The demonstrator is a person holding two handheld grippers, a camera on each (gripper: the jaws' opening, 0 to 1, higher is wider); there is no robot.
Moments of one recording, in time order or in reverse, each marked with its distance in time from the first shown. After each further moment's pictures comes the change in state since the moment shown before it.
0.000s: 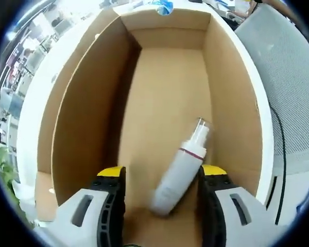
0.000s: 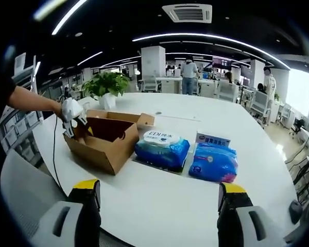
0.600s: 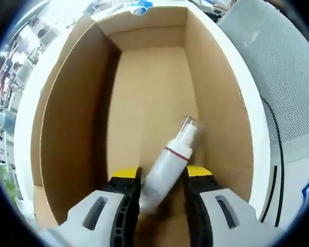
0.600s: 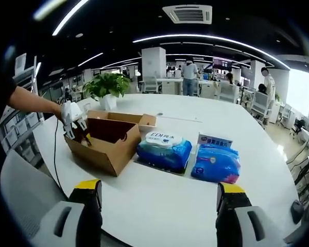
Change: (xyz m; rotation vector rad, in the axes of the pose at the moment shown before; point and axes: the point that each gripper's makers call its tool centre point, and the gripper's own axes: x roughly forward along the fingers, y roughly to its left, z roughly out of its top) left arm 0.005 -0.016 0.001 0.103 -0.007 -0.060; right arm 0.003 0.006 0.000 -0.001 -0.007 0.006
